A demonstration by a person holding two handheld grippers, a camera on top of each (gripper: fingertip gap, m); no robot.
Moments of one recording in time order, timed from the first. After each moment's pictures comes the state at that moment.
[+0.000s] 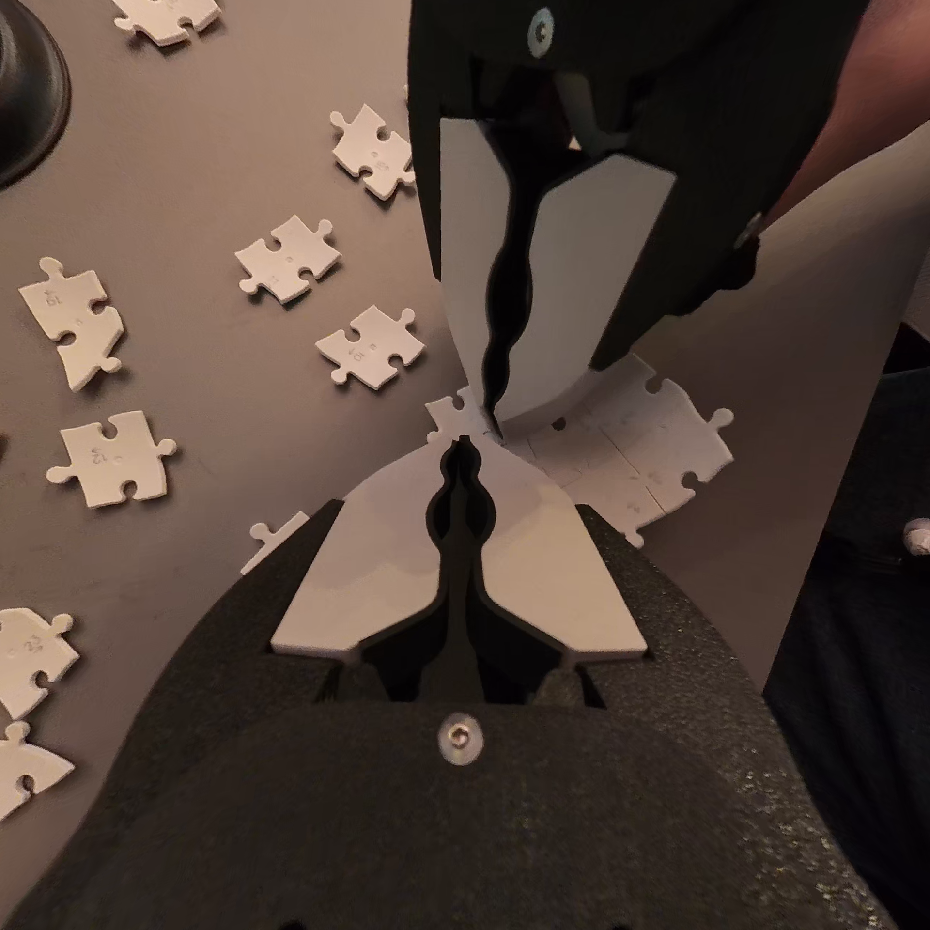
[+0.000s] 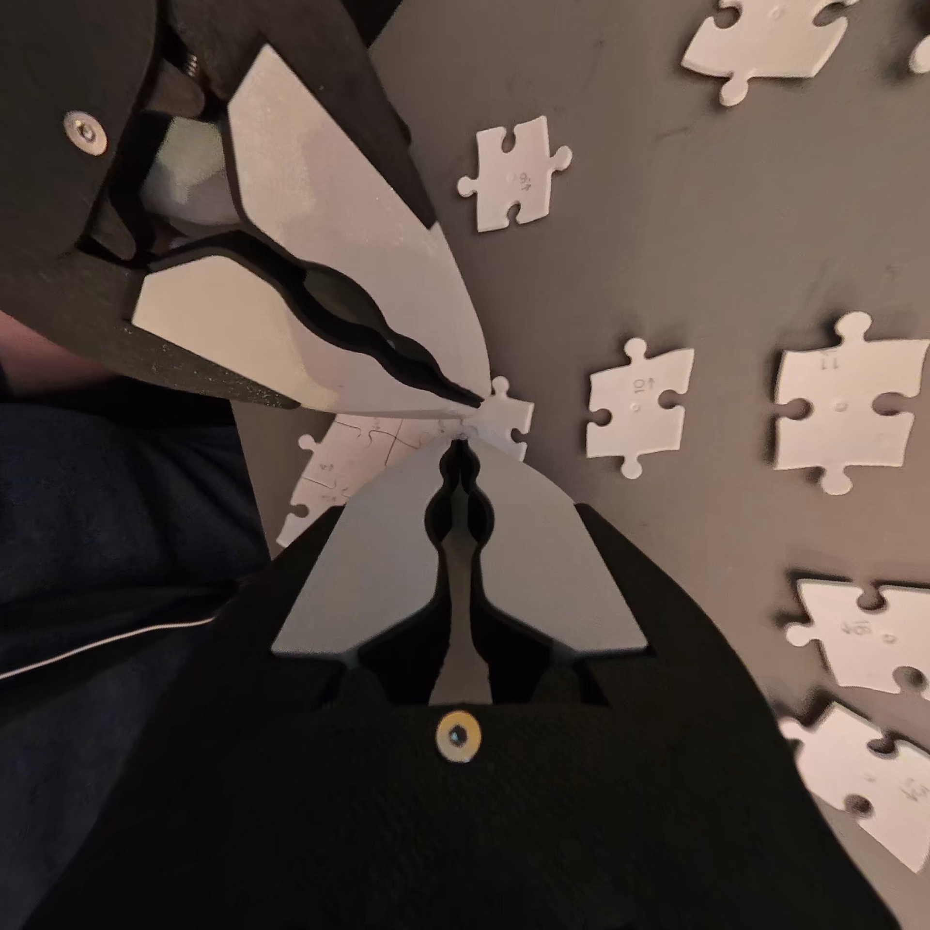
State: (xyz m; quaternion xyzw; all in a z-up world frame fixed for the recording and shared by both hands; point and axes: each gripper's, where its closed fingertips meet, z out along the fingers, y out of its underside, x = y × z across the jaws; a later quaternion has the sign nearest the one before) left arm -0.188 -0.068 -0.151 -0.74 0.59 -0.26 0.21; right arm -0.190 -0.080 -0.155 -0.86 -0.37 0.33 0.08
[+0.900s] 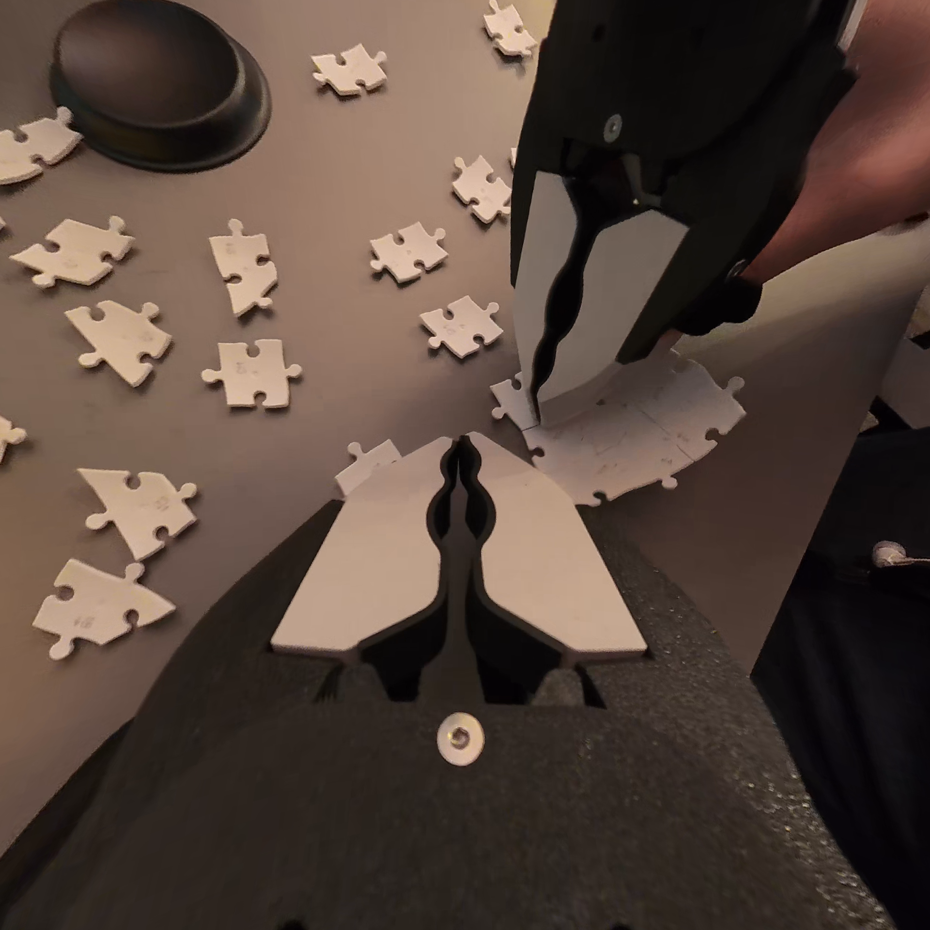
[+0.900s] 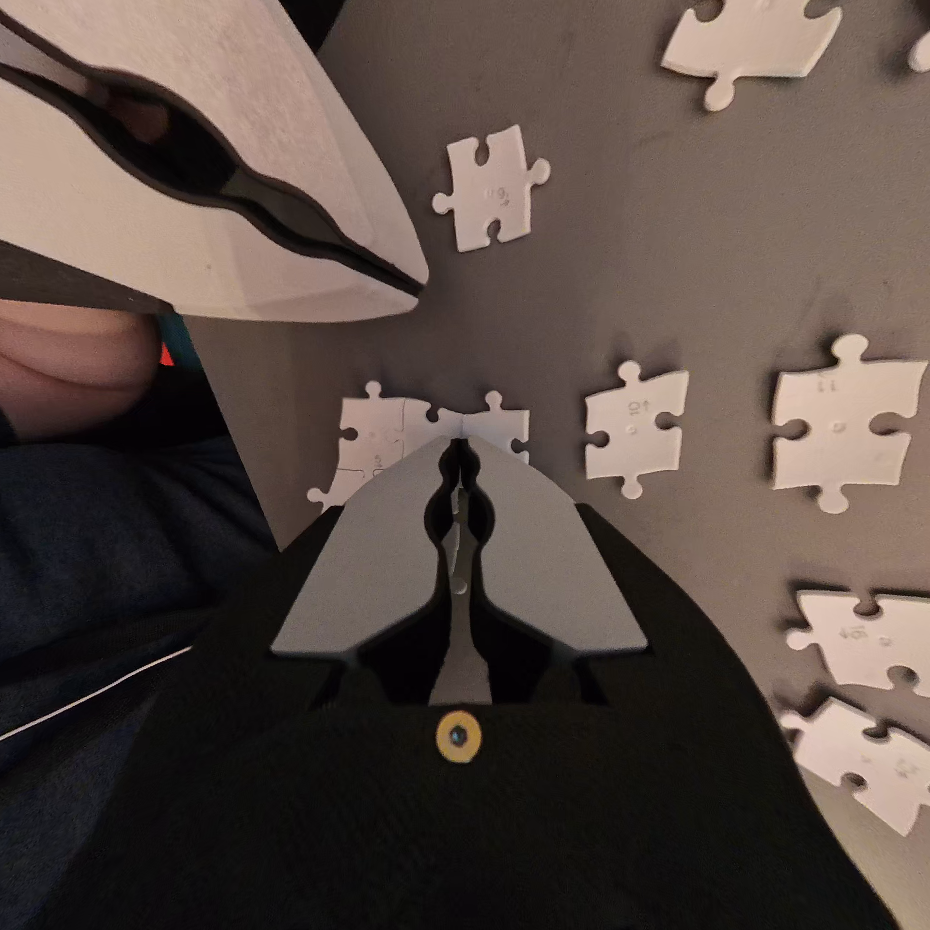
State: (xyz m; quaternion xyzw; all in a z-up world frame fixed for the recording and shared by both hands) left arm -0.221 -0.043 -0.126 -0.77 0.51 -0.29 0.26; right arm -0.196 -0.076 -0.156 -0.89 -0.35 0.29 0.03
